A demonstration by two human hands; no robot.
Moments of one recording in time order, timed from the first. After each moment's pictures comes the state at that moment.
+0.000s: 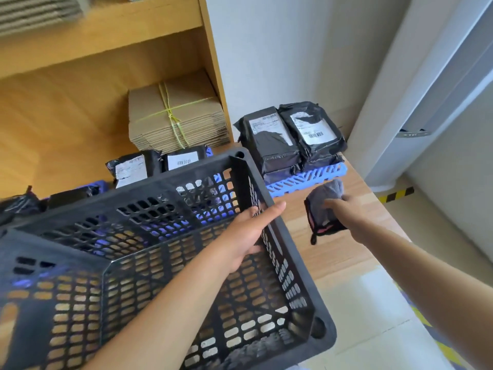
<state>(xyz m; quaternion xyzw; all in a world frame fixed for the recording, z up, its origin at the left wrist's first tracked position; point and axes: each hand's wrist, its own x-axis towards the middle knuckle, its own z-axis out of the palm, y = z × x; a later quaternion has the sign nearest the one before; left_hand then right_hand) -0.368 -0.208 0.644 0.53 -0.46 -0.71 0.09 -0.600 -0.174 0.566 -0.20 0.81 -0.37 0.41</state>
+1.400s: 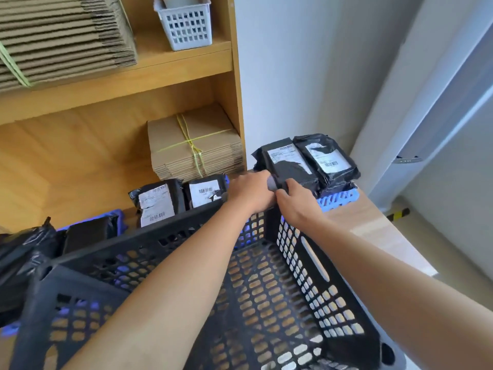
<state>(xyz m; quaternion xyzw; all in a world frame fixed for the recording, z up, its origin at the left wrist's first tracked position) -0.357 -0.349 0.679 0.48 -0.87 -0.15 -0.01 -0.452 -0.271 0.655 -0.43 0.81 -0.29 0.28</state>
